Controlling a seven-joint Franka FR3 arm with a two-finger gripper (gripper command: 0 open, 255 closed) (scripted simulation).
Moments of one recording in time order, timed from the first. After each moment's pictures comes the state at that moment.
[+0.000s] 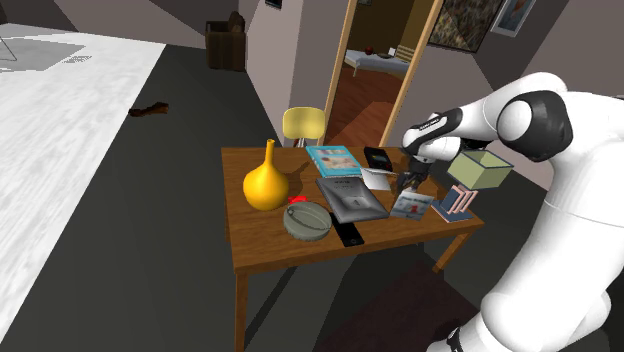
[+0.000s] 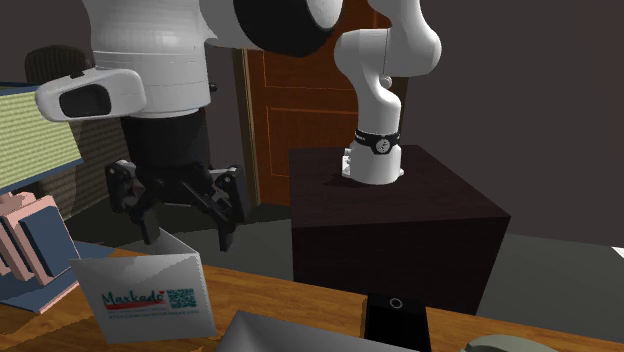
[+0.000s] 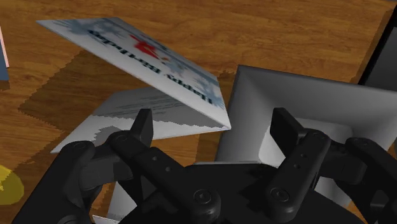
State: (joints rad) arm -0.32 0.31 -0.37 -2.06 0.12 2.37 -0.57
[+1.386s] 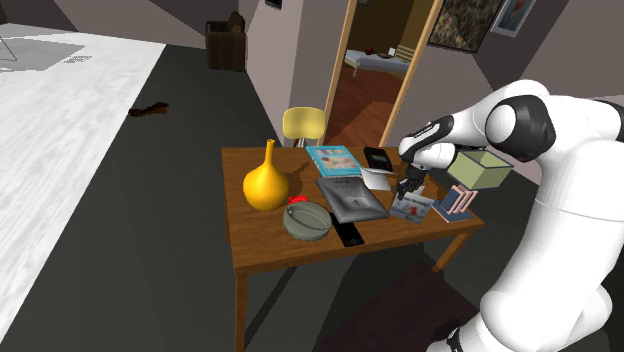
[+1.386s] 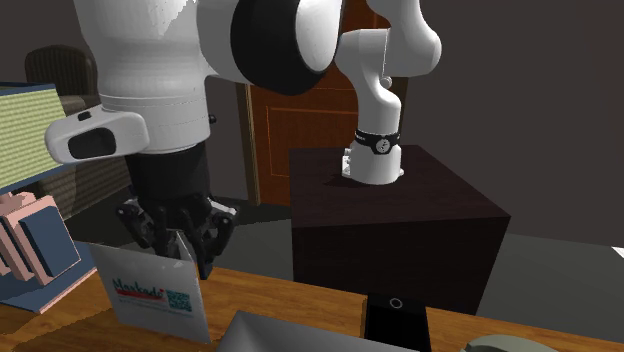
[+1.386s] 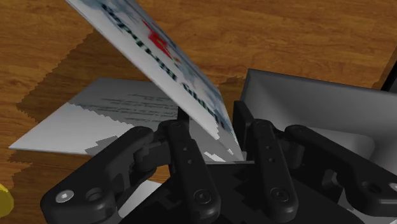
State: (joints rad) arm -0.34 0.38 -0.35 -2.06 0.16 2.44 -0.60
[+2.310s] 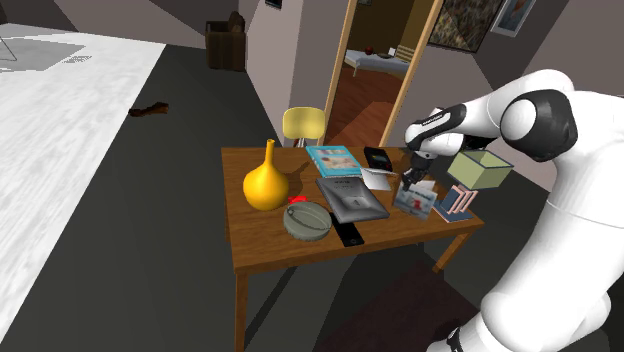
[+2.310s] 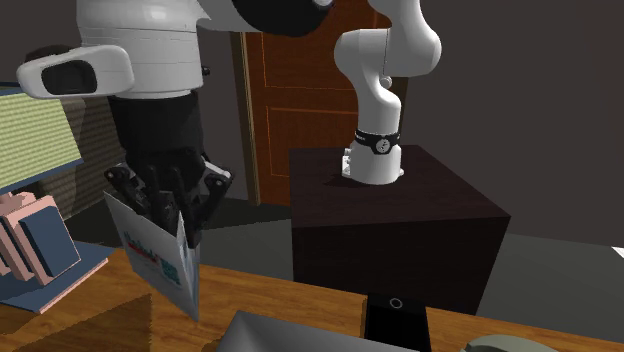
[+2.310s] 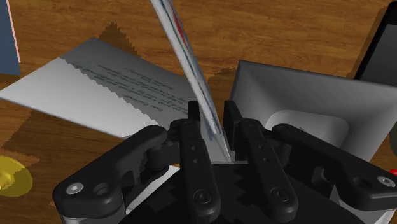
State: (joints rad) arm -0.32 0.29 -0.37 -2.04 0.11 2.33 -0.57
